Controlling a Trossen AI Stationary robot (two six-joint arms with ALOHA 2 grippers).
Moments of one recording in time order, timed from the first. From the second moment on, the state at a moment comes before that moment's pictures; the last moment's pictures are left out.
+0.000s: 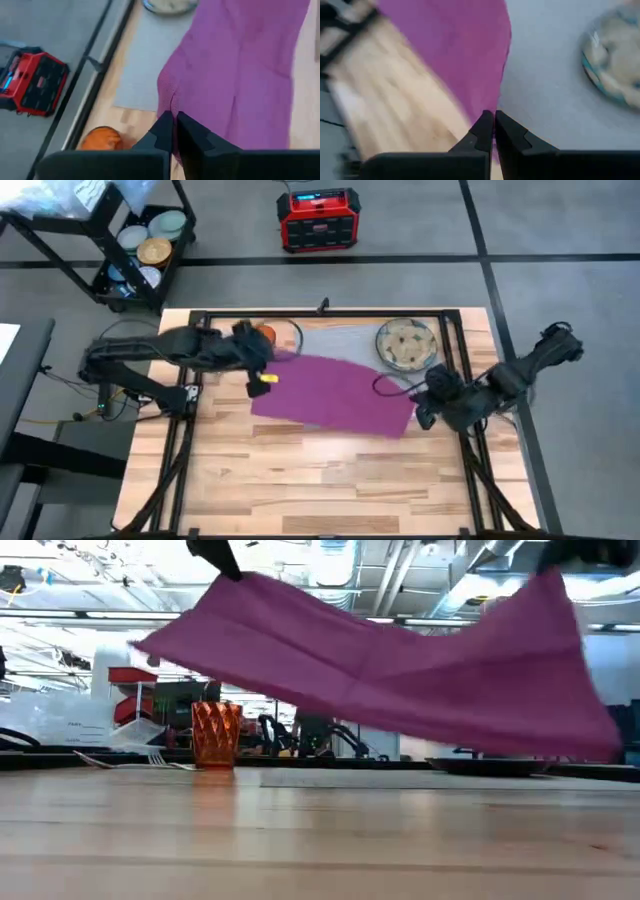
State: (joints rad) left arm -0.01 1.22 1.43 -1.06 -0.44 -0.11; right arm 0.57 1.01 1.20 -1.17 0.62 1.21
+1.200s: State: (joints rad) left arm -0.16 1.11 1.44 -1.12 -0.50 -0.27; right arm 0.59 1.08 1.37 -1.20 0.62 1.02
